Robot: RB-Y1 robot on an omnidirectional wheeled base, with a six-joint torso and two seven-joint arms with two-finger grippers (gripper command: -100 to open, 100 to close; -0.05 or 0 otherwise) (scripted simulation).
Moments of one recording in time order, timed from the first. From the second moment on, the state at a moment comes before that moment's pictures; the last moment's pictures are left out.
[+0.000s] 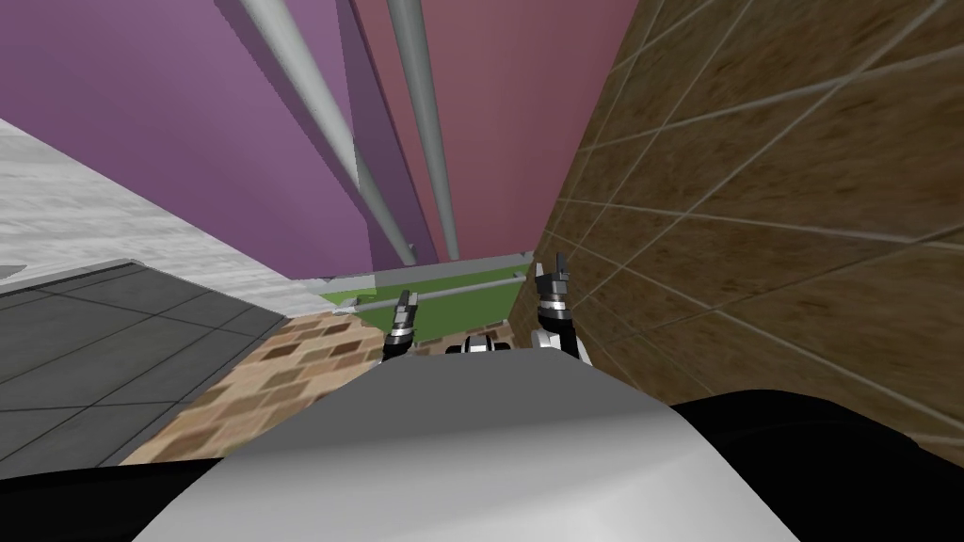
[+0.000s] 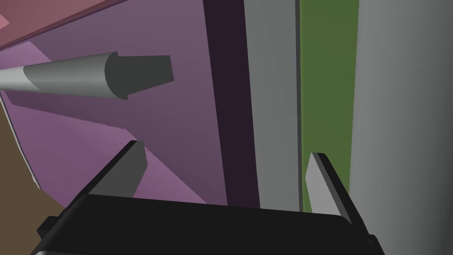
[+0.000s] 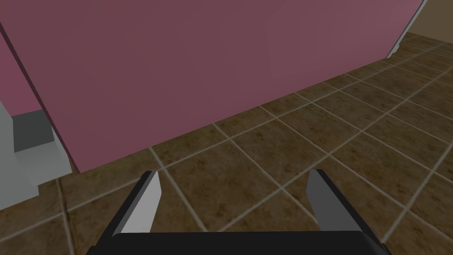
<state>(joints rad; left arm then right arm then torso) 0.37 0.19 0.03 -1.54 -0.03 -0.94 -0.01 0.50 0.02 0.05 -2.26 0.06 -0.44 -0.14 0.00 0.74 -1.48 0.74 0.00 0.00</state>
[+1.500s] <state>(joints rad) 0.32 0.17 0.05 -1.33 -0.01 -1.10 -0.01 0.50 0.02 0.05 -2.26 0.06 -0.44 -0.14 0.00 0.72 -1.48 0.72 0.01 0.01</state>
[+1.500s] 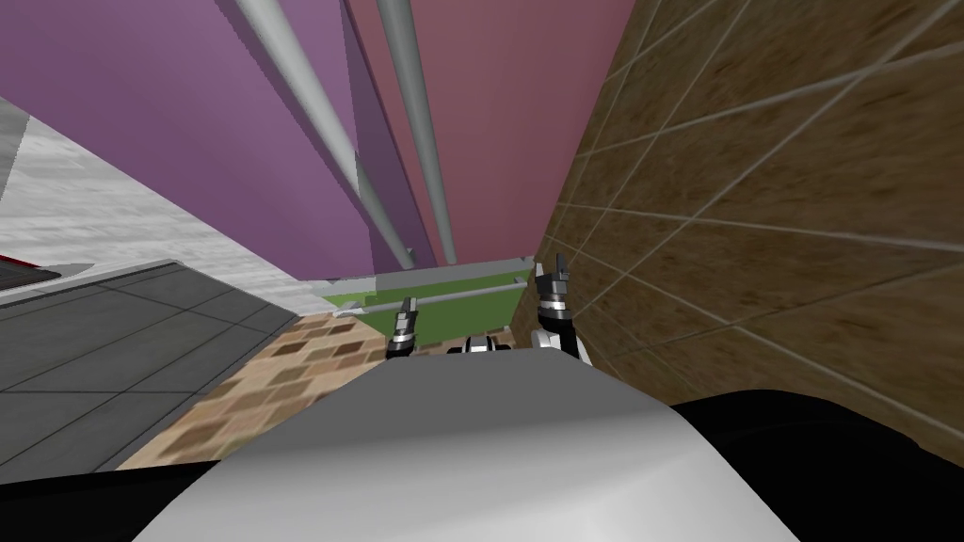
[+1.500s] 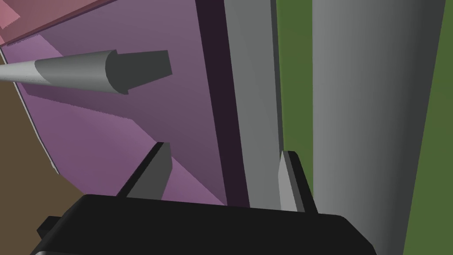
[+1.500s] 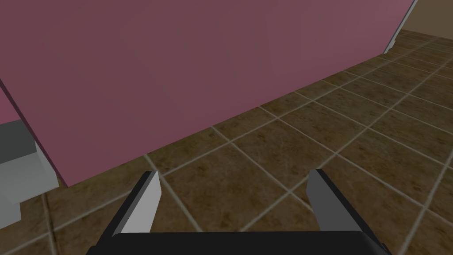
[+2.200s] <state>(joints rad) 0.30 0.13 0.04 -1.18 -0.01 -1.19 -0.02 0.50 0.02 0.05 -2.26 0.06 -0.44 -0.14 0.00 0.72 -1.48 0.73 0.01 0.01</state>
